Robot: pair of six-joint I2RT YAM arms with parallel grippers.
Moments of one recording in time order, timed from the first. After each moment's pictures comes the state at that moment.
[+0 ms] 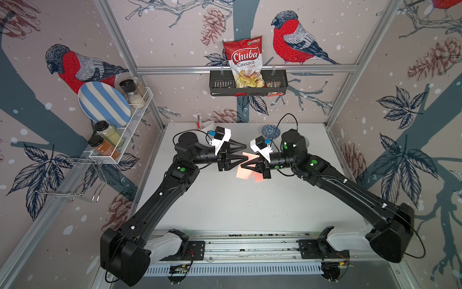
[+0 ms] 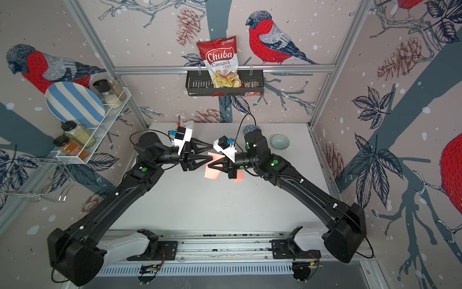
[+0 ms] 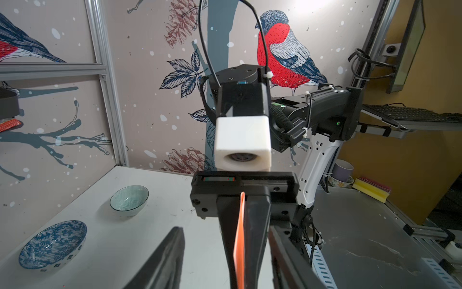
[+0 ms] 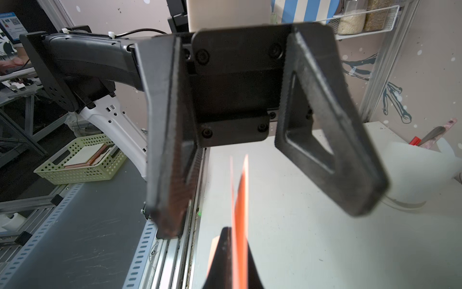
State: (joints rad) left arm -0.42 1.17 1.03 0.24 1.13 -0.16; right arm 0.76 1.32 1.21 -0.21 -0.86 -0.15
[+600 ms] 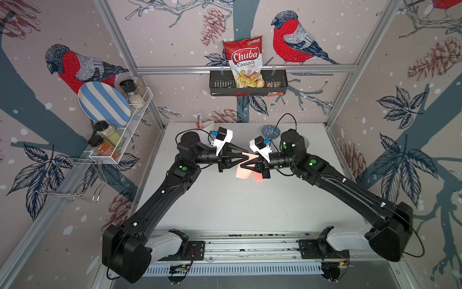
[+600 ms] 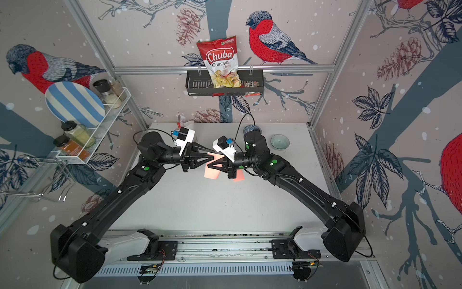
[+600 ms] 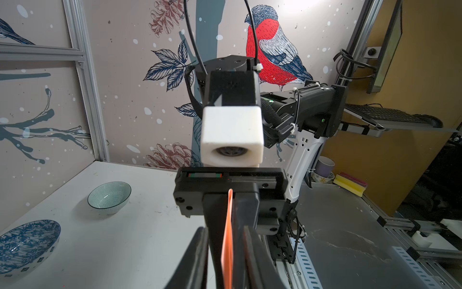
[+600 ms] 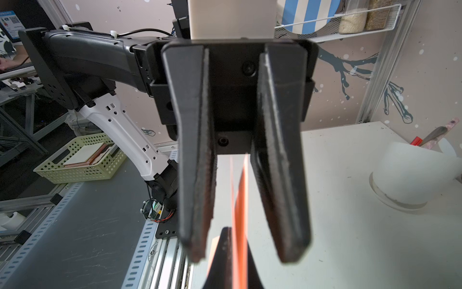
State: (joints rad) left arm -0.43 1.20 1.03 0.24 1.18 -0.18; right arm 0.76 1.34 1.21 -0.21 -0.86 -0.16
